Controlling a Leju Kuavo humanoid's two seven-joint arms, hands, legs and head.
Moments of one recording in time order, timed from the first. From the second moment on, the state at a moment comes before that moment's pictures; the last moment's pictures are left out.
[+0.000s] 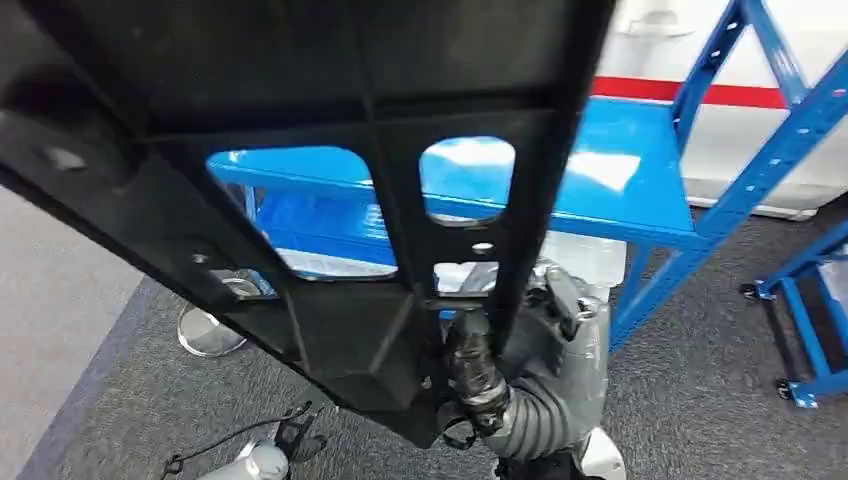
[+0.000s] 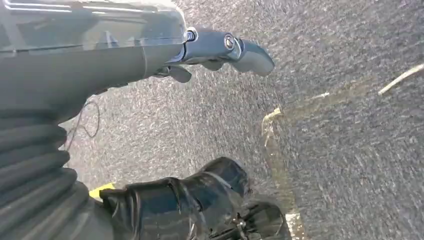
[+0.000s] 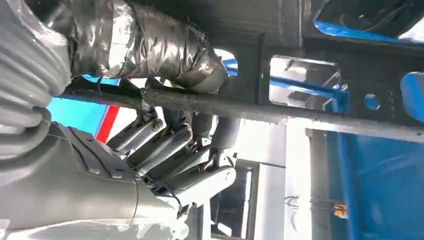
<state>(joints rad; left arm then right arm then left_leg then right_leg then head) -0.38 0.06 -1.03 -0.21 0.43 0.56 0.24 -0.36 -0.01 0.84 -1.87 0.34 -0.69 -0.28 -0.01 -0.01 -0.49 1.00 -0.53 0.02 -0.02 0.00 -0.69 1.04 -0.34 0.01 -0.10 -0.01</state>
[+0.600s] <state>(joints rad) -0.35 0.05 -1.04 -0.21 0.50 0.57 0.16 -0.35 -0.01 0.85 -1.87 0.25 -0.69 -0.32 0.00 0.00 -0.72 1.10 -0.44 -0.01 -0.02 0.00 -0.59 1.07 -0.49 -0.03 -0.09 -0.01</state>
